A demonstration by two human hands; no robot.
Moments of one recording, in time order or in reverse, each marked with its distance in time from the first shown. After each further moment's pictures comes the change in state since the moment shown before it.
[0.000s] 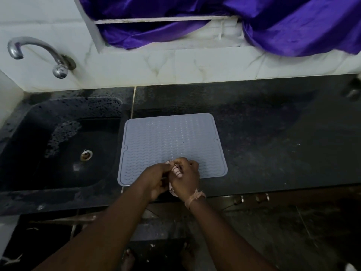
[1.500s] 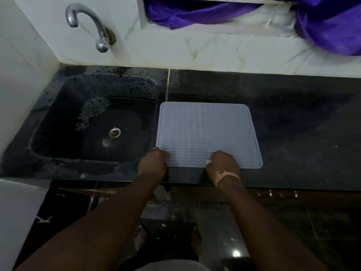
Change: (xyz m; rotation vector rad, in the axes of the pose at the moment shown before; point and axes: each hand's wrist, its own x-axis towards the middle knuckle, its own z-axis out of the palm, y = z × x) left_hand 0.015 -0.009 -0.140 1.217 0.419 0.528; right_hand -0.001 -0.038 0.013 -0.840 -0.096 0.043
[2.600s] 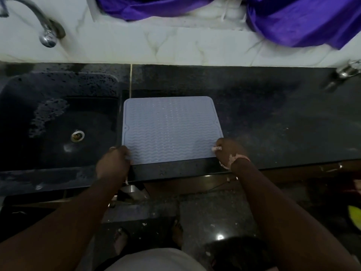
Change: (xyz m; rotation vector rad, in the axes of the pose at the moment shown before) left_hand -0.005 -0.006 -0.005 0.107 0.100 0.025; right_hand 0.025 0.125 -0.055 -0.028 -0.034 0.008
